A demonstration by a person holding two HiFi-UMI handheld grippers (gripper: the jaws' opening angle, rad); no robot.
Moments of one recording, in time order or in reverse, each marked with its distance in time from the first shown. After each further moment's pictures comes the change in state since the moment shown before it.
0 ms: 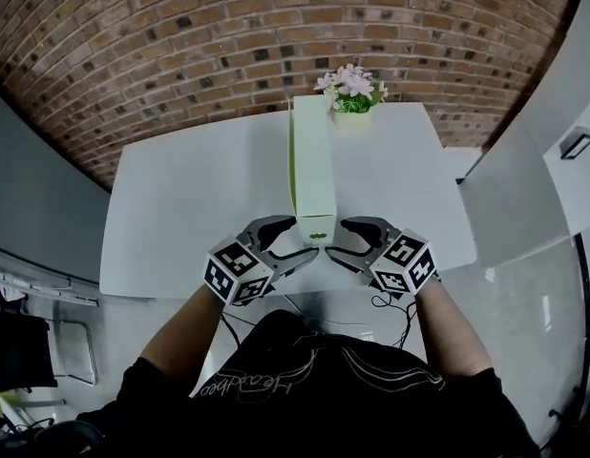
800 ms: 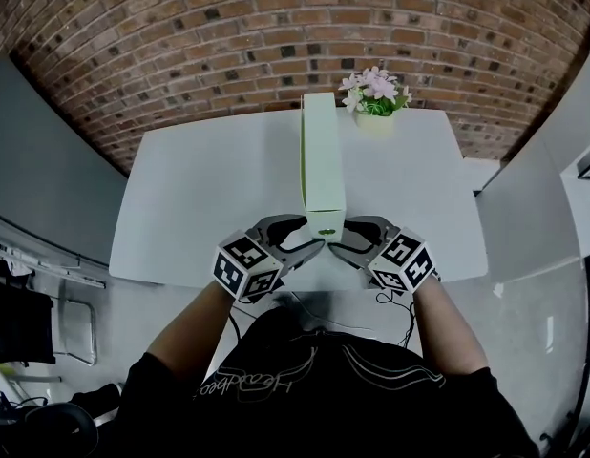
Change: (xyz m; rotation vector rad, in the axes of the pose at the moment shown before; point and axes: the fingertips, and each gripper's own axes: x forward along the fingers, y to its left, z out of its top) left arm -0.009 0.009 -0.007 -0.068 0.004 0.085; right arm 0.029 0.004 -0.003 -0.095 0.041 0.057
